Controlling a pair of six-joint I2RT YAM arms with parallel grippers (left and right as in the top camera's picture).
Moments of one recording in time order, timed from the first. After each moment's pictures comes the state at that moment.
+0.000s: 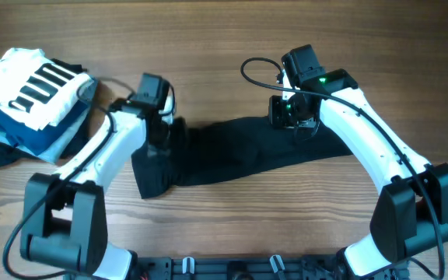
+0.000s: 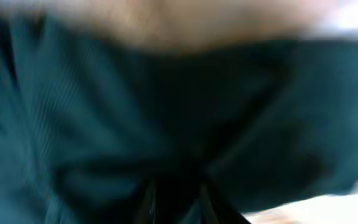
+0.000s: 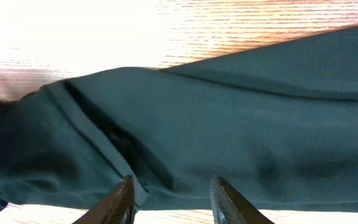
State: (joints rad) left arm -0.24 1.68 1.04 -0.79 0.31 -0.51; right arm 0.34 1.74 1.32 -0.92 -0.17 0.35
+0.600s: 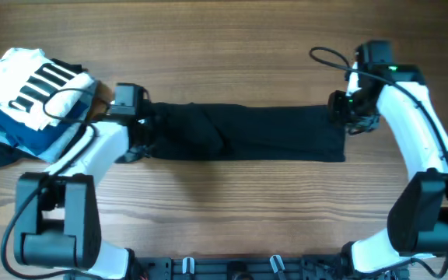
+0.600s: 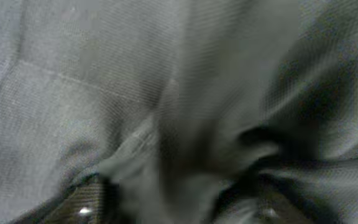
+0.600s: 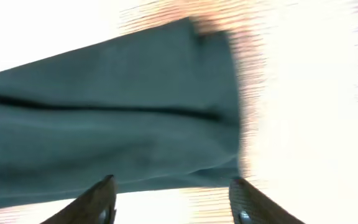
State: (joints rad) left arm -0.09 1.69 0.90 -0.53 0.06 -0.55; right arm -0.03 1.72 1.32 -1.05 -0.05 0.17
